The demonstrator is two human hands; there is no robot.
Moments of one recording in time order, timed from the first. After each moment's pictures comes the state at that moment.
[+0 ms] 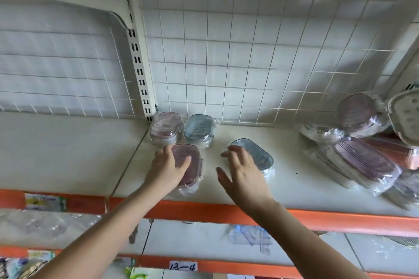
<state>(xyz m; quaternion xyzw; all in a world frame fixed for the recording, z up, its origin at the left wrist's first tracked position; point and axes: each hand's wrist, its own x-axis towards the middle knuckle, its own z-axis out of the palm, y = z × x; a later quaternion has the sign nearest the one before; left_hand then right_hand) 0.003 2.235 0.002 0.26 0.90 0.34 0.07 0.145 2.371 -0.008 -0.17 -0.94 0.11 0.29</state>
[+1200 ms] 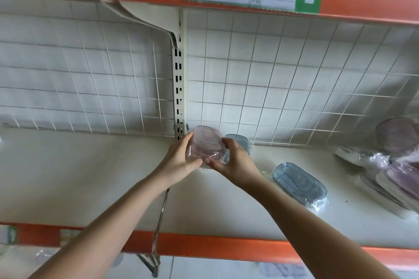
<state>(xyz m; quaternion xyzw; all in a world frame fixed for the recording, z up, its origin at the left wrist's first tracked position) -0.119 2.196 0.031 0.42 0.75 0.49 0.15 -0.005 2.338 0.024 -0.19 -0.91 0.30 0.24</state>
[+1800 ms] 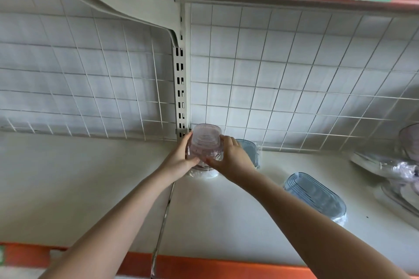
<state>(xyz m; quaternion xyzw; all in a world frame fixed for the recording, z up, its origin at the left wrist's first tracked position) -0.167 2.230 0.008 0.36 0.74 0.53 0.20 -0.059 2.359 0.017 -0.21 -0.93 0.23 0.19</state>
